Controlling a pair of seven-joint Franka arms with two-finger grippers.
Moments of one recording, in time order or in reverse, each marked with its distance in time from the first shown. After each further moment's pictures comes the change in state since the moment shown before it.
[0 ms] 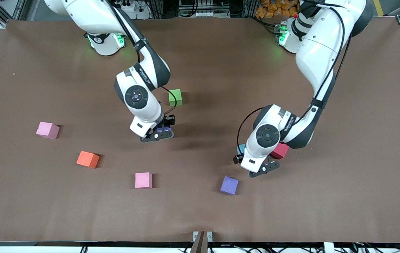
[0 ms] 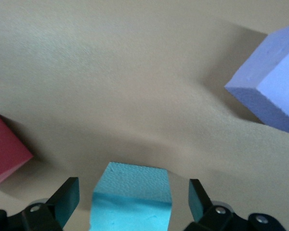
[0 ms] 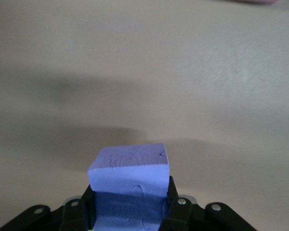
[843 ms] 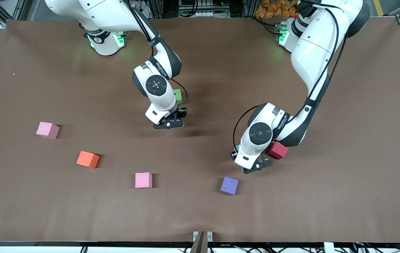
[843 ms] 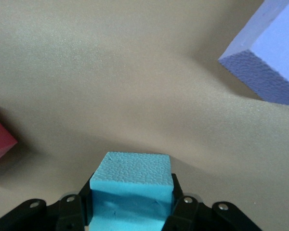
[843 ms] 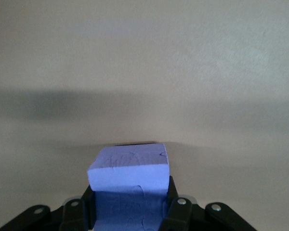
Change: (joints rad) left arm -0.023 0.002 -0.001 -0.015 0.000 0.000 0.000; right arm 0.117 0.012 0.000 -0.128 0.000 0.163 0.213
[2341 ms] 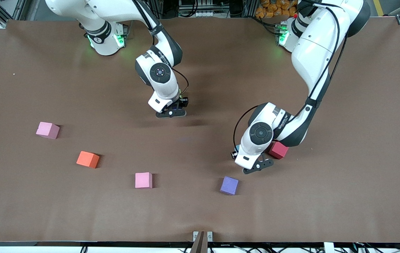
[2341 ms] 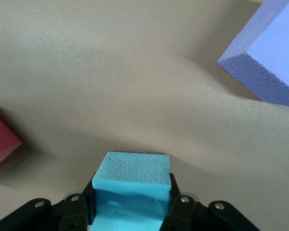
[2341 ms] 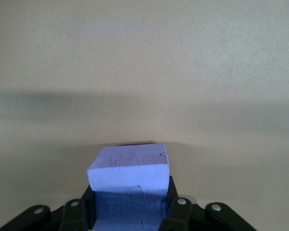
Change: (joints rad) left arm 0.004 -0.007 -0.003 0.003 0.000 -0.014 0.008; right arm 0.055 -0.075 0.000 -0.119 0.000 0.028 0.043
